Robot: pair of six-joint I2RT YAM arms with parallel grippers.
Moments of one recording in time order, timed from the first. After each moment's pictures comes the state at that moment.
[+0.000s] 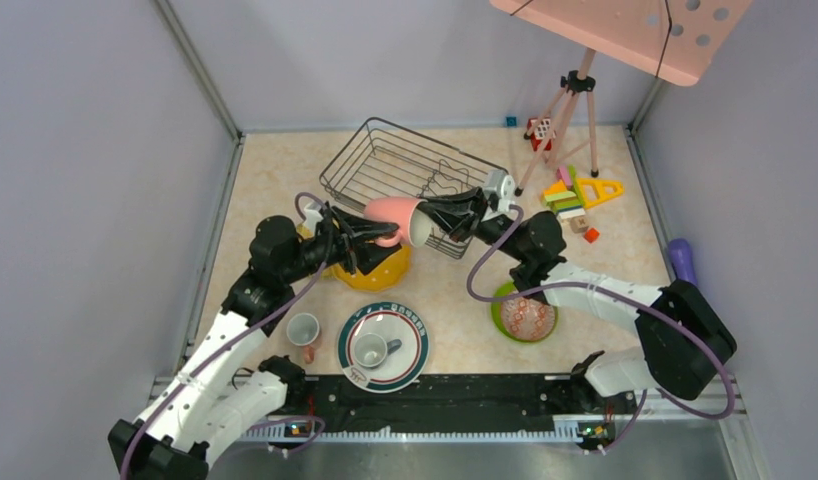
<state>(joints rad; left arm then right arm) -0.43 0.80 0.74 -0.08 0.58 -1.83 0.71 1.36 0.70 1.14 -0.46 0.16</state>
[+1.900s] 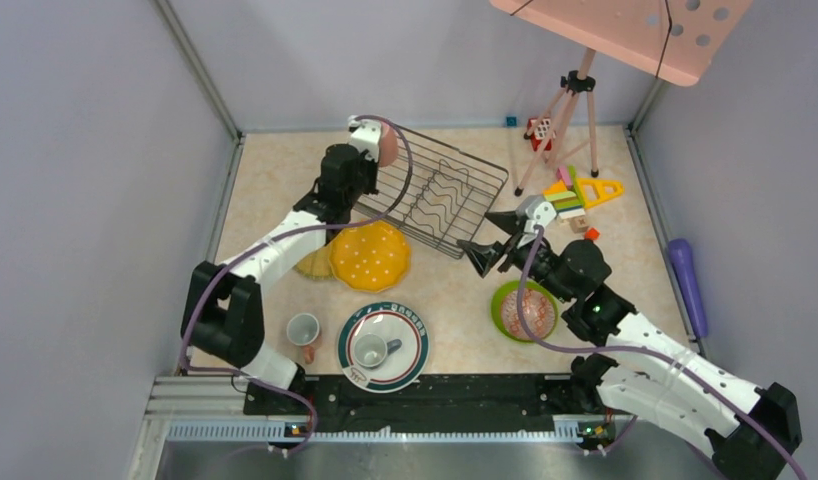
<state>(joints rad) -0.42 1.51 1.10 0.12 -0.14 0.03 0.72 0.78 0.55 0.35 -0.12 0.01</state>
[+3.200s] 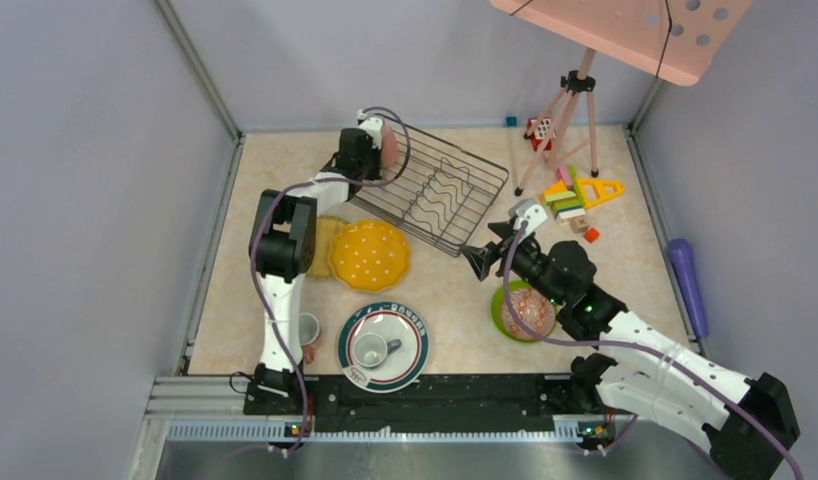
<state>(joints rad) -0.25 2.22 1.59 0.14 0.05 0.00 0.72 0.82 0.50 0.29 -0.02 0.06</state>
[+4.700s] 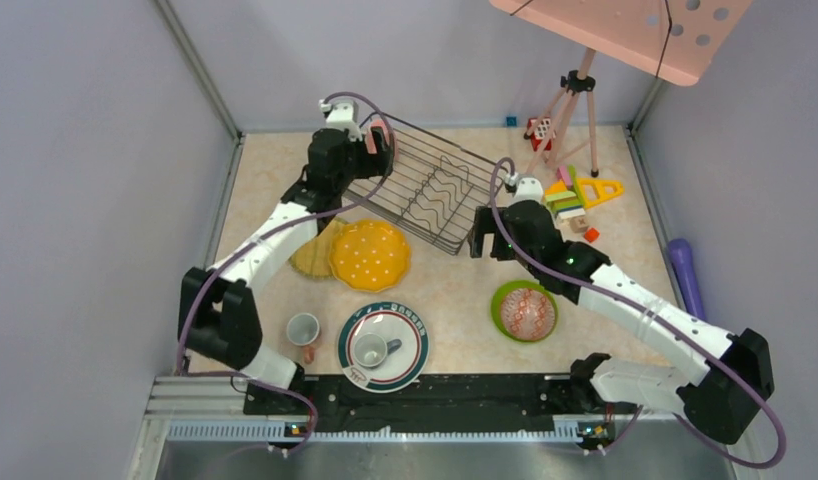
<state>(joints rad) -0.37 1.59 1.25 0.09 -0.07 -0.23 0.72 1.10 0.88 -0.30 0.29 0.45</state>
